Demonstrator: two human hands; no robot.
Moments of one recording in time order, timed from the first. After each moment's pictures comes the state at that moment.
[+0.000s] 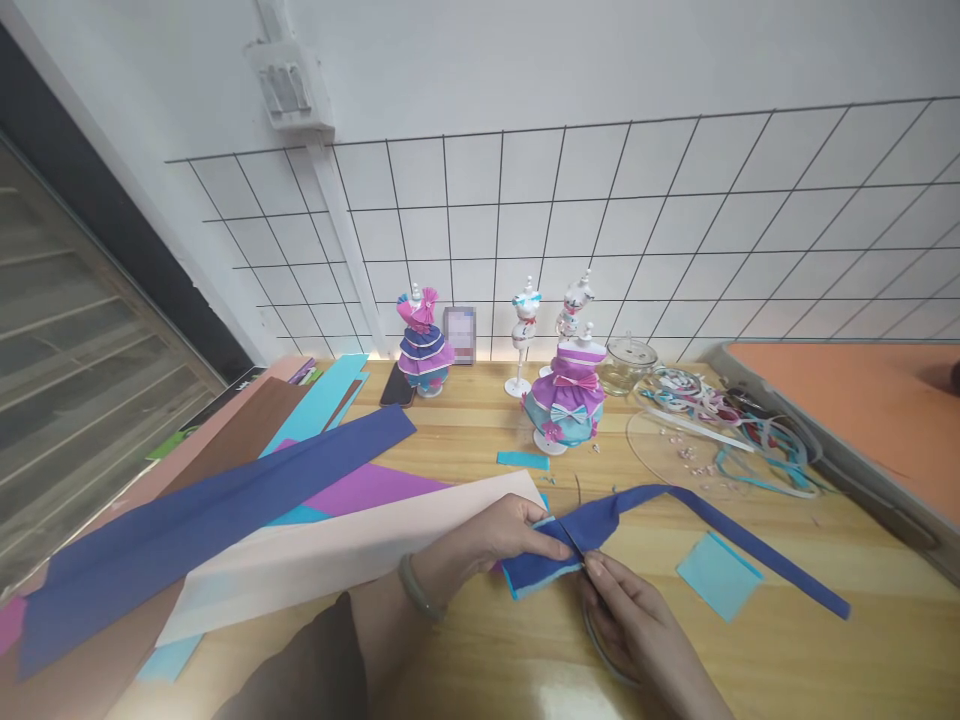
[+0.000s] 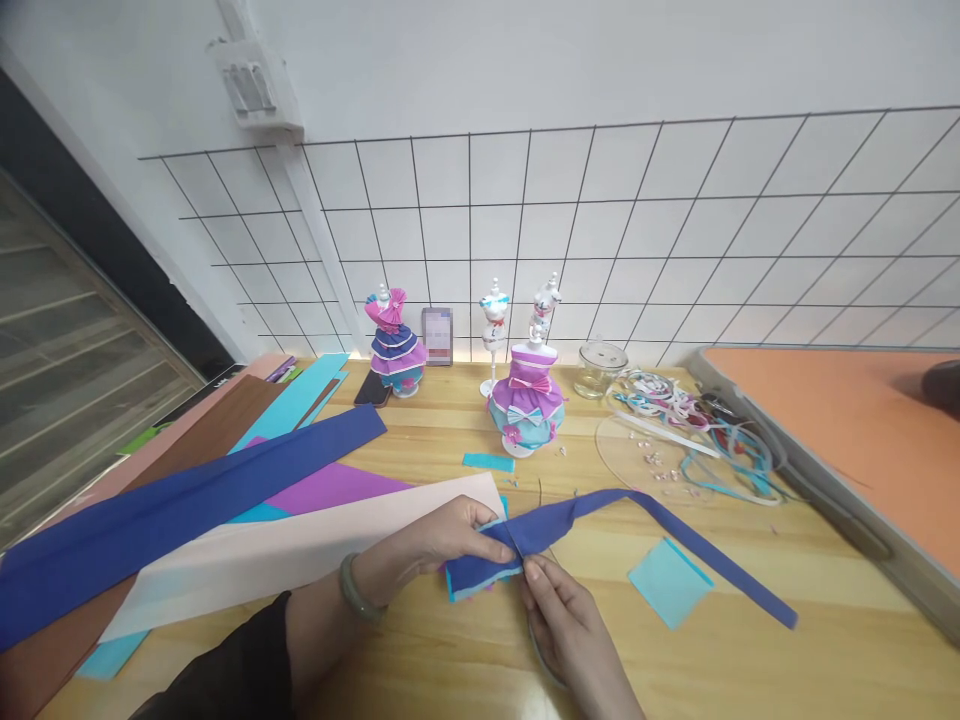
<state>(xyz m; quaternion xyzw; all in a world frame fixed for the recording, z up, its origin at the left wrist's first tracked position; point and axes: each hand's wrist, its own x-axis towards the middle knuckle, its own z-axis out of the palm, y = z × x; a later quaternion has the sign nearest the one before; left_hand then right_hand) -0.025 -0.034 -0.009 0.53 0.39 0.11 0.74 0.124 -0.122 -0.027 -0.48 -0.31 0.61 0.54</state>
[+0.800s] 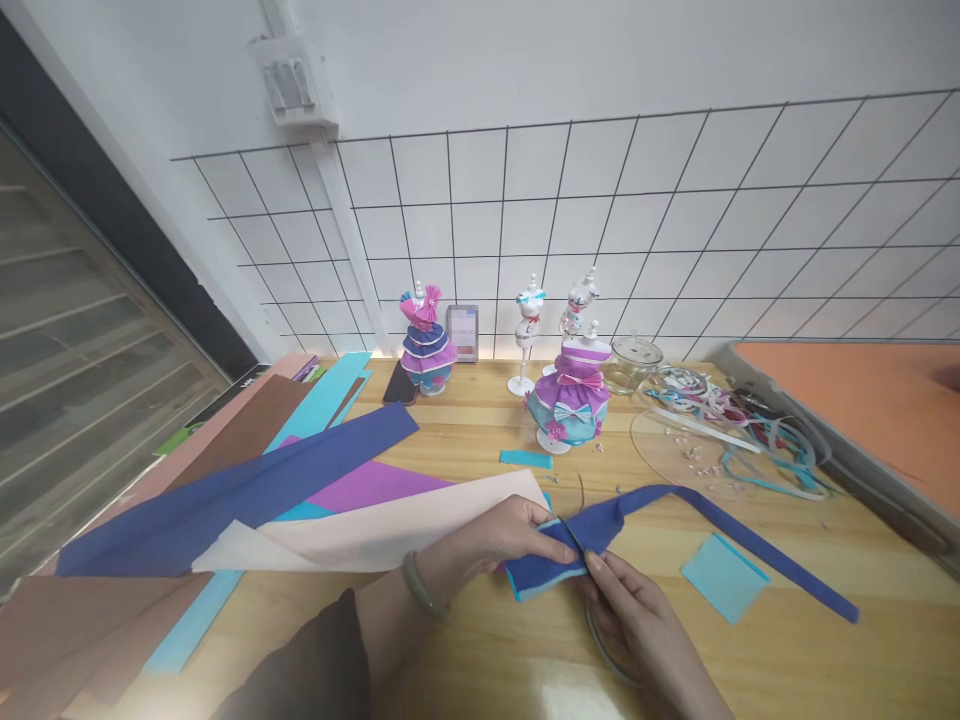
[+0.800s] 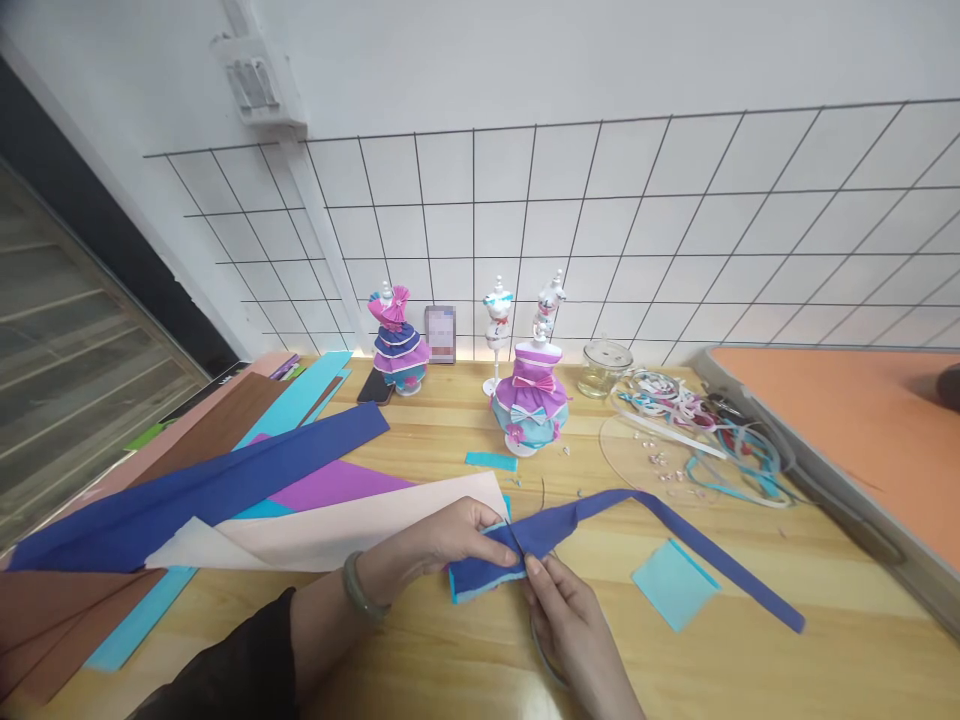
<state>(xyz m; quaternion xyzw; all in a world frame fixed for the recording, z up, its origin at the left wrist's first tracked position) -0.022 -0.034 -0.016 0.50 0.38 0.12 0.77 0.122 -0.120 -0.031 -0.46 -0.31 0.63 0.54</state>
